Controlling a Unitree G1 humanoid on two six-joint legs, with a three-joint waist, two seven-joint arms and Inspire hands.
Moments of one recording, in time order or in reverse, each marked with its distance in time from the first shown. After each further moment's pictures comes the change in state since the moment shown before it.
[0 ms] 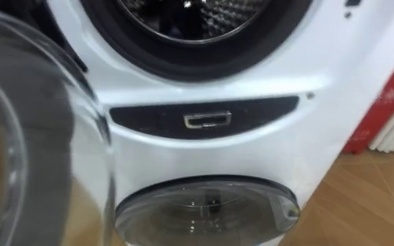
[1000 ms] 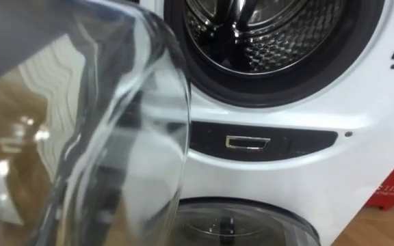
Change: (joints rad) left arm 0.120 -0.014 0.189 0.063 0.340 0.103 0.003; right arm 0.027 0.060 -0.039 0.120 0.023 0.049 0.233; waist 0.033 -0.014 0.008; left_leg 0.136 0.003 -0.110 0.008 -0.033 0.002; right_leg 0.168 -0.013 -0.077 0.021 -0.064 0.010
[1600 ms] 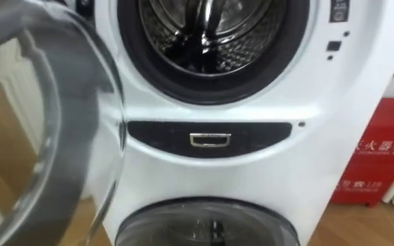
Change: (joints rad) left arm -0.085 -0.023 0.035 -0.074 -0.030 0.037 0.004; right arm -0.057 -0.028 -0.068 0.053 -0.266 0.072 0.004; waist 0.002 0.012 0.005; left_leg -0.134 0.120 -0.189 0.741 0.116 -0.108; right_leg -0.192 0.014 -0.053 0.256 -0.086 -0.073
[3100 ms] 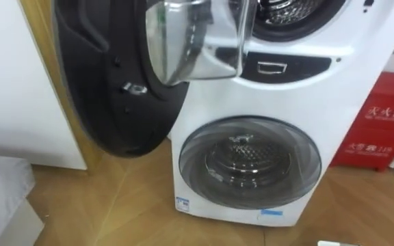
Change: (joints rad) left arm 0.050 -0.015 0.063 0.057 -0.351 -0.130 0.072; right arm 0.006 0.026 0.029 -0.115 0.016 -0.068 -0.003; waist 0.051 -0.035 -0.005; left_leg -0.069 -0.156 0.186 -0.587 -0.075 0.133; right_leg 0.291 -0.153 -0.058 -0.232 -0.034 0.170
